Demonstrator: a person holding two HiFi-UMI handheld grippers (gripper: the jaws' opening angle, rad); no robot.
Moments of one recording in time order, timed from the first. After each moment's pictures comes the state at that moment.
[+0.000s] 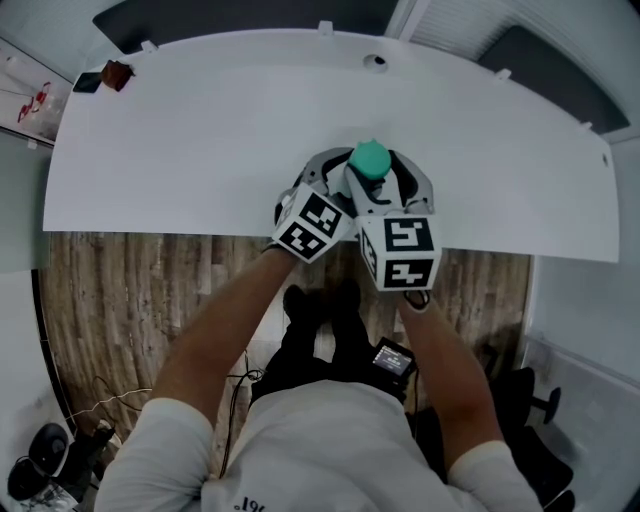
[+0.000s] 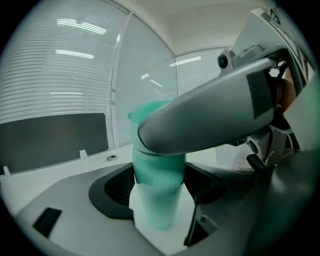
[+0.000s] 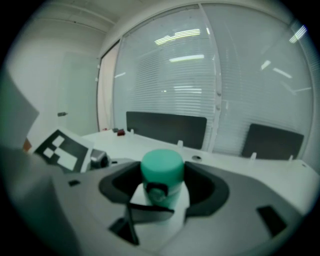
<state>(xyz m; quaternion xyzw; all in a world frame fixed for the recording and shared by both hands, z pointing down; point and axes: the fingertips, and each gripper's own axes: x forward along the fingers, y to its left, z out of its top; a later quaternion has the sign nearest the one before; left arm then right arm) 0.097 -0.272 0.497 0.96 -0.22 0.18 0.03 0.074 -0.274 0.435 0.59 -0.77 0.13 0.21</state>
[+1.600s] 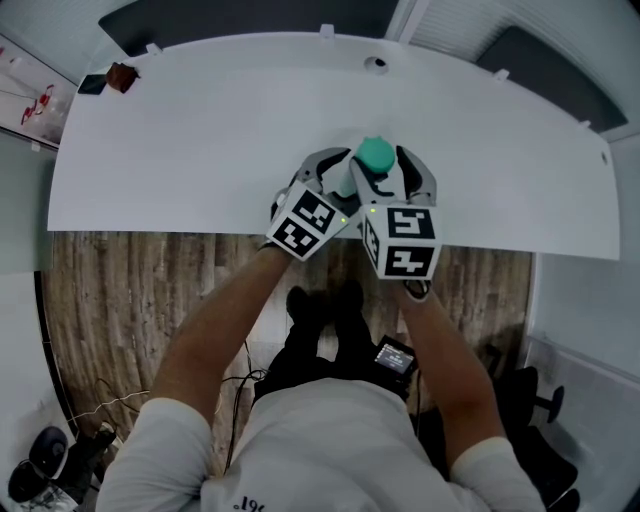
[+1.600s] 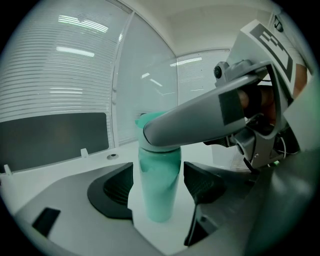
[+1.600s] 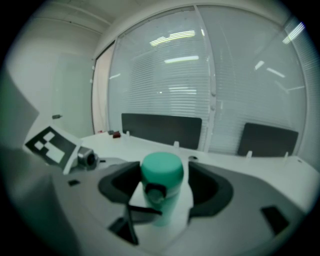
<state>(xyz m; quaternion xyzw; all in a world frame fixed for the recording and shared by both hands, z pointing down) 0.082 -0.266 0.490 0.96 -0.21 0.18 0.04 0.080 -0.277 0.432 0.61 -0.75 0.14 0.19</state>
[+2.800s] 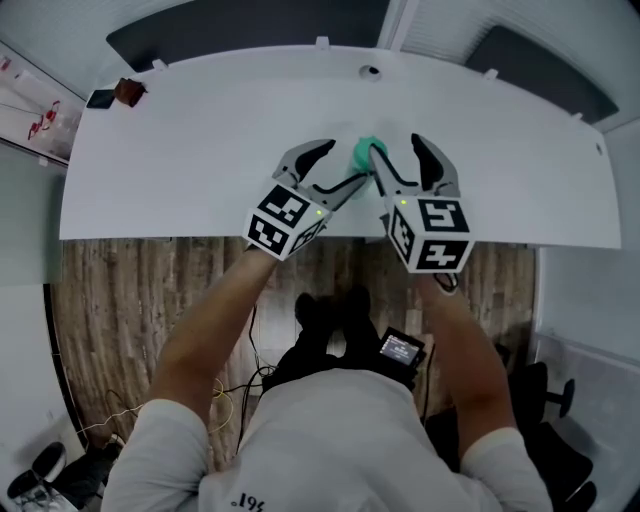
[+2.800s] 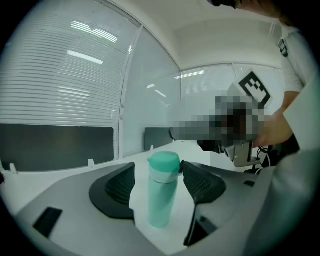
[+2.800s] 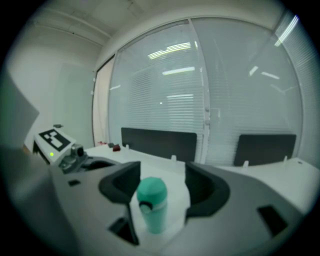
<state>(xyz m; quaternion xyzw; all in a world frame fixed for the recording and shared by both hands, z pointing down) 0.049 -0.264 0.417 0.97 -0.23 0.12 0.06 0.102 -0.266 0.366 0.62 -0.77 0.11 0.14</state>
